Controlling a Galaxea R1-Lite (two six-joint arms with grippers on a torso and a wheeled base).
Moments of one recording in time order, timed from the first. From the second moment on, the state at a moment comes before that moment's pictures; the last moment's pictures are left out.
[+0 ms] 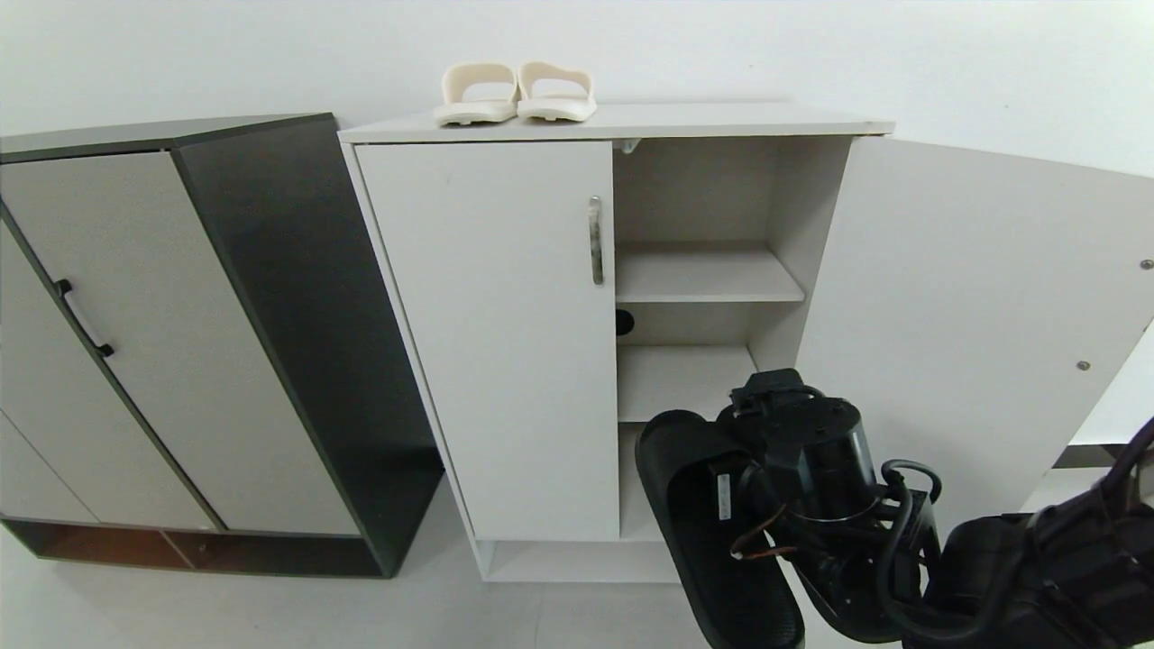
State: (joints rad) left arm 0.00 0.01 0.00 0.00 -0.05 0.04; right arm 0.83 1.89 -0.75 -0.75 -0.61 0.24
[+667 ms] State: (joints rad) left arm 0.00 0.00 0.00 0.00 -0.05 0.04; right arm 0.86 1.96 -0.83 -0.79 -0.67 0.23
